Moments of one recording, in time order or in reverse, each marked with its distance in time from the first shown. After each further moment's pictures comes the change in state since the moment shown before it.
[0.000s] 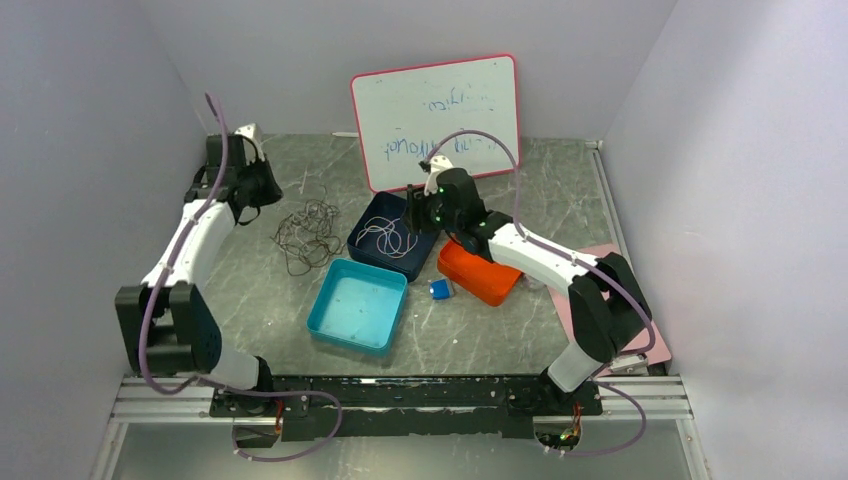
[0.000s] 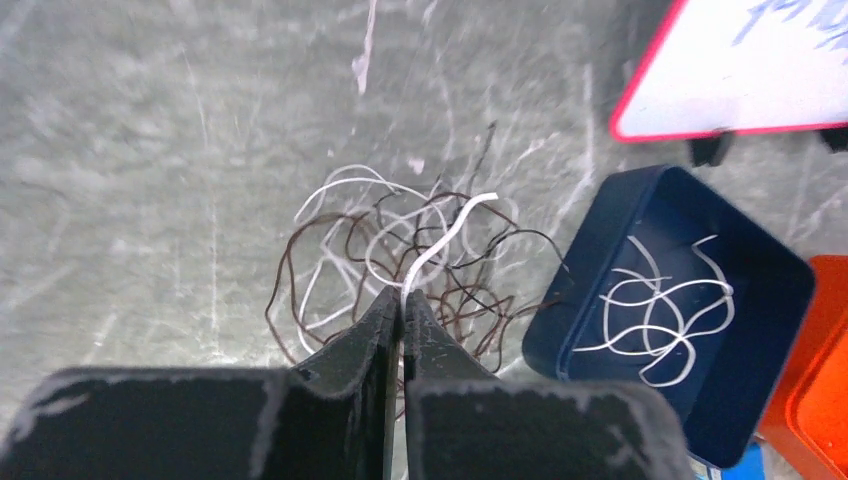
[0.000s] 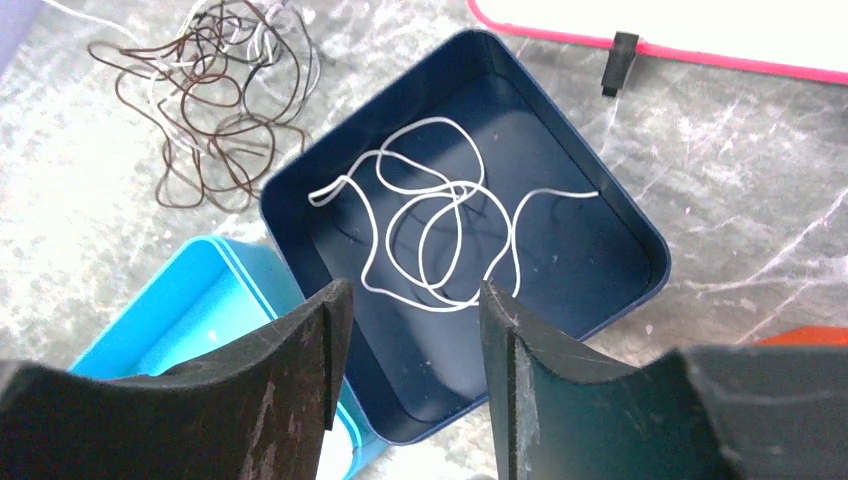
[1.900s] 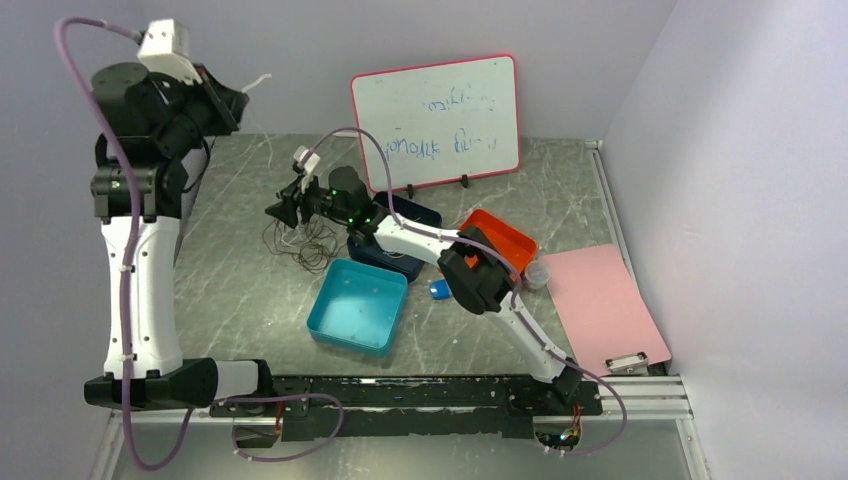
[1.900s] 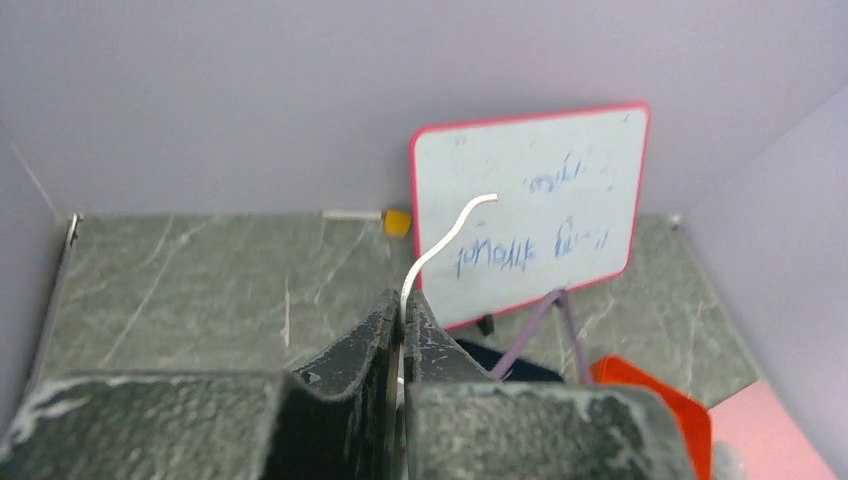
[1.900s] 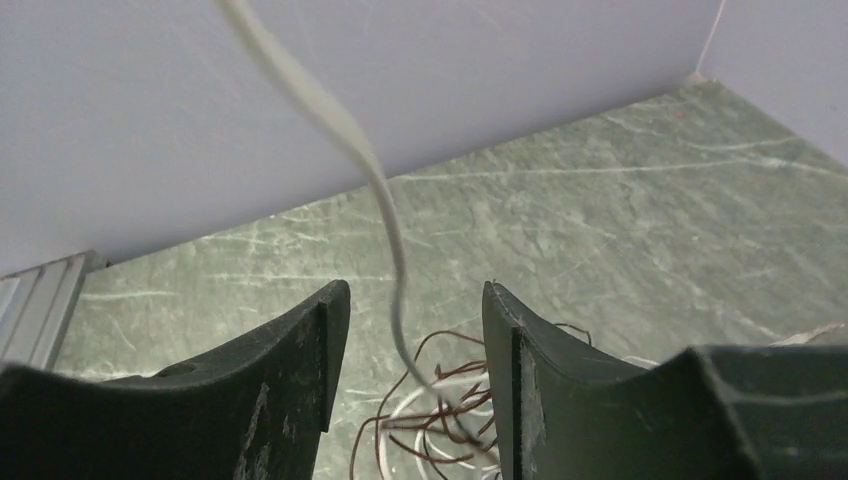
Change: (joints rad) left arm 0.000 -0.215 0.582 -0.204 0.146 -0.003; right arm 0.261 0.836 0.884 0.520 -0.327 -0.101
